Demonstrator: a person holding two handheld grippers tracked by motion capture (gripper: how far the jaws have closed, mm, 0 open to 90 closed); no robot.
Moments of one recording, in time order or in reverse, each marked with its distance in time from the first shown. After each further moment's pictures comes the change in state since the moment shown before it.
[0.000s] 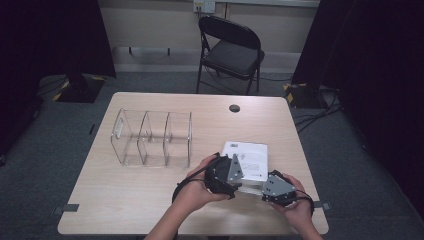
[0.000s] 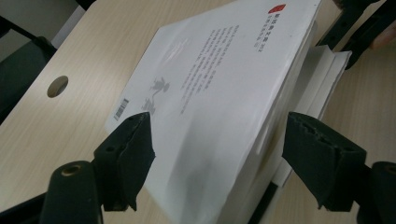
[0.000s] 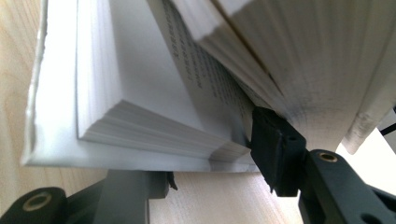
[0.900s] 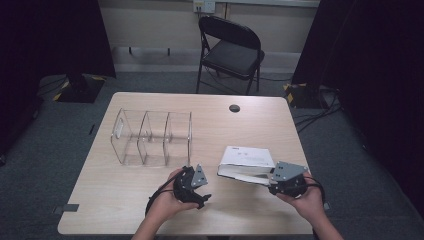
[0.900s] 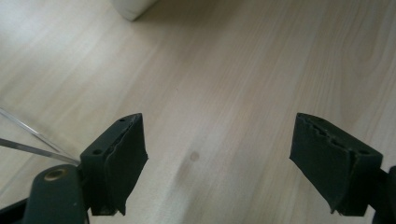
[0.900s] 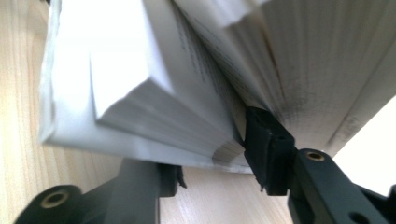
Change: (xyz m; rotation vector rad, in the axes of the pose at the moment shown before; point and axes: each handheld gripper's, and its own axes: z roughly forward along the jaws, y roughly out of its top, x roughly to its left) left arm 0.007 -0.108 0.019 0.104 -0.038 -0.163; right arm -0.038 0.020 -0.026 0.033 0.151 0.127
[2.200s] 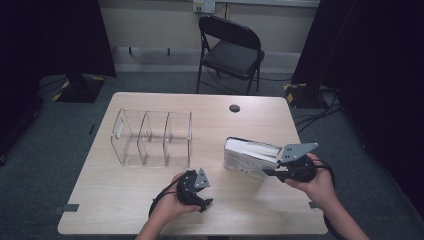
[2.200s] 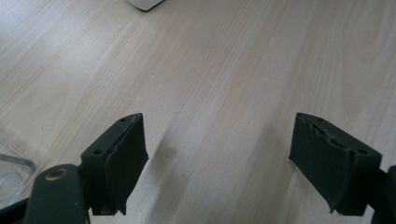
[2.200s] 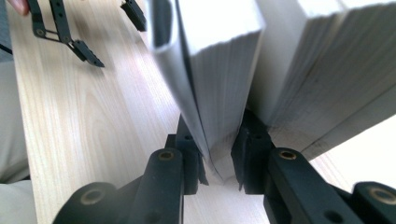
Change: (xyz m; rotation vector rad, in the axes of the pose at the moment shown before) left arm -0.004 -0.006 0.016 0.010 -0.047 -0.023; right arm -0.038 0.023 -0.024 0.039 0.159 0.135
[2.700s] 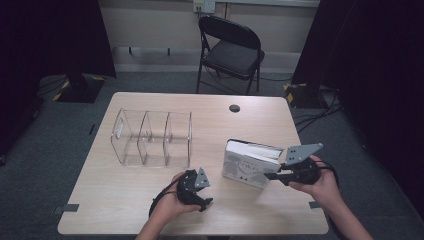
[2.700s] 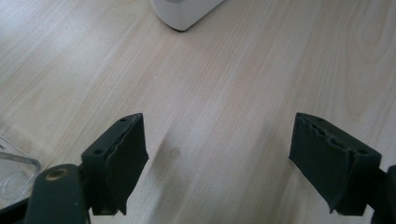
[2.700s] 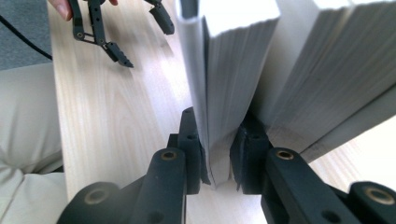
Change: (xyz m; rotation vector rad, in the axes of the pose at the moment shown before) left arm 0.000 0.001 -0.002 0.004 0.007 -0.002; right arm 0.002 -0.004 -0.008 -0.019 0.095 0.004
